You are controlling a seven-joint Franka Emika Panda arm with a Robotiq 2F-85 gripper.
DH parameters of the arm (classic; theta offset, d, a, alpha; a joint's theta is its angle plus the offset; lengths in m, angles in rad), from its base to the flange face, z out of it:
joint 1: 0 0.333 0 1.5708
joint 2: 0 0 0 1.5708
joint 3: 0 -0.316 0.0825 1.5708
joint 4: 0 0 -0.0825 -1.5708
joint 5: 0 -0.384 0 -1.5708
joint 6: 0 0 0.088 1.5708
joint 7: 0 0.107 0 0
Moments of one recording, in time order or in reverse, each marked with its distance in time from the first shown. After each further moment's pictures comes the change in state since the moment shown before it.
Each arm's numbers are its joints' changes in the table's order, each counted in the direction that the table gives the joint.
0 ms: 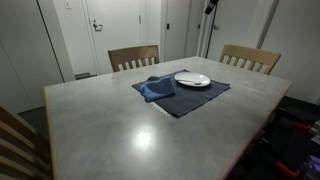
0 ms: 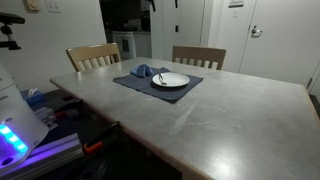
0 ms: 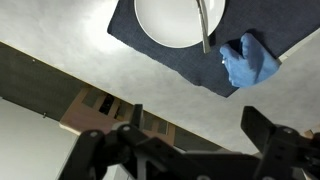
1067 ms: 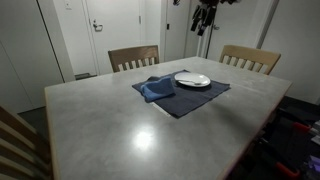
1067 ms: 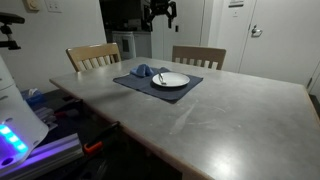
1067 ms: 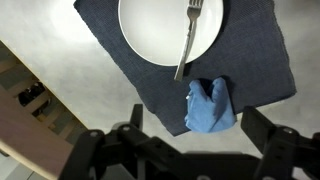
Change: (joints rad) arm -0.004 -0.241 -0.074 -0.127 -0.034 -0.088 -0.435
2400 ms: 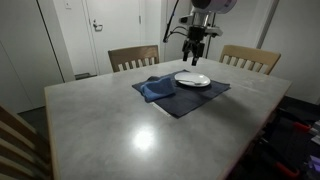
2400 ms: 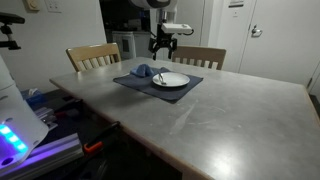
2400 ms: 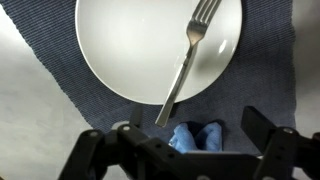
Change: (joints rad) arm -0.215 -0.362 -0.217 -0.159 -0.006 -0.010 -0.169
